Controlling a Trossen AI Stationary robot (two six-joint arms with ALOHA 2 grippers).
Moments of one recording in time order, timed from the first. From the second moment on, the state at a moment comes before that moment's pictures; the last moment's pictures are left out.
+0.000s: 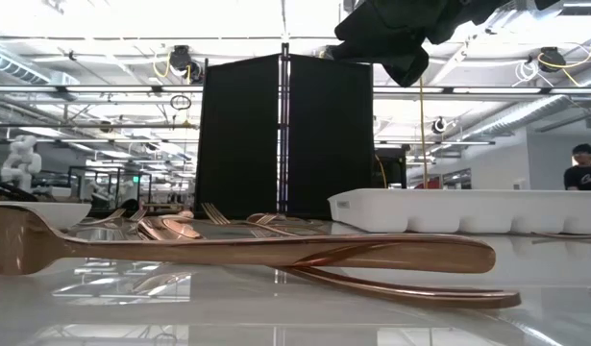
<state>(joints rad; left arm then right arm) -0.93 1.50 0.80 -0.65 0.03 -1.15 0.37 1.49 0.85 0.21 0.29 0.32</state>
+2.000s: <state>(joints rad) -0.84 1.55 1.02 -0.81 -0.21 -0.56 0.36 1.49 0.85 0.21 0.29 0.30</state>
